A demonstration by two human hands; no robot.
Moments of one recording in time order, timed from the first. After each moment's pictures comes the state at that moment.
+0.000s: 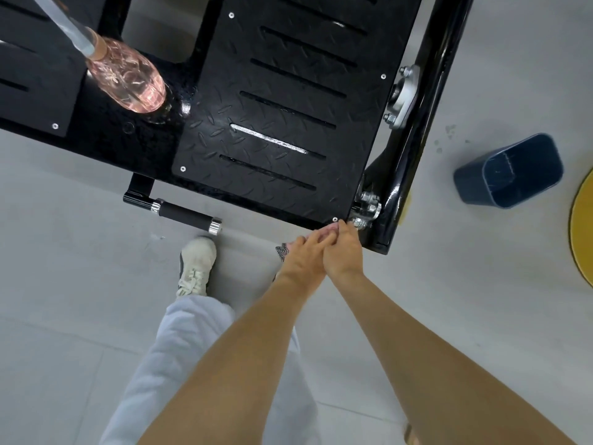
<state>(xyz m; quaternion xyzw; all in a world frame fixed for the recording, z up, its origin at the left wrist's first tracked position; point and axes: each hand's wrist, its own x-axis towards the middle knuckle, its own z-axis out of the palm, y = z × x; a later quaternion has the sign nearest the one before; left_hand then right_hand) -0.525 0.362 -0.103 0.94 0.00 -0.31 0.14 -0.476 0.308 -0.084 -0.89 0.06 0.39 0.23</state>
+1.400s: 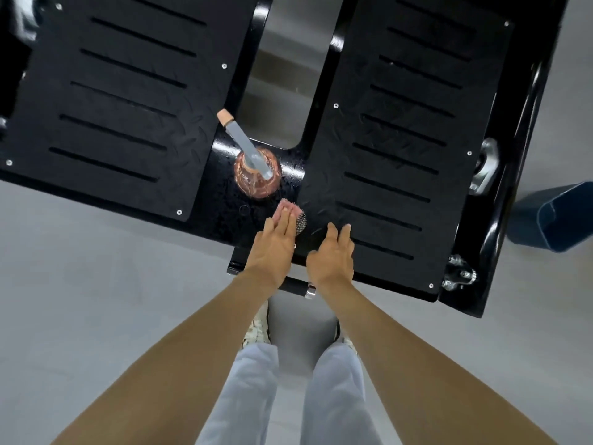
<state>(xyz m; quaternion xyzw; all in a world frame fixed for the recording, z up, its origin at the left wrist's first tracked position) -0.547 0.658 -0.104 0.94 0.12 -0.30 0.12 -0.500 0.564 -0.072 -0.91 0.00 0.39 0.11</state>
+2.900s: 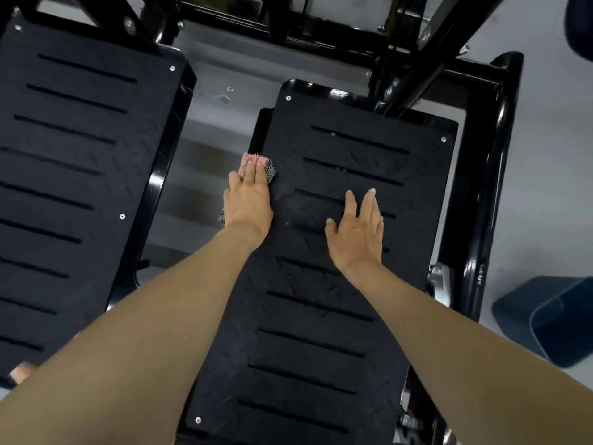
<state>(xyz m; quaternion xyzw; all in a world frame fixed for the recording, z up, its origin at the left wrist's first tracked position) -0.188 0.716 -0.115 0.93 0.29 -0.18 0.10 -0.147 0.548 -0.103 -0.95 -0.12 0.28 0.09</state>
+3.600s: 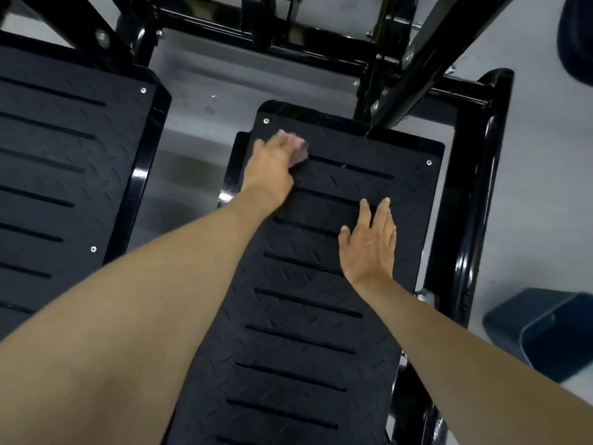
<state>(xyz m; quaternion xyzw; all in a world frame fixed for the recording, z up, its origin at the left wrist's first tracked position) -0.071 0.723 -0.122 0.94 0.23 -0.08 0.25 -0.090 0.525 -0.111 -0.96 -0.09 0.26 0.09</state>
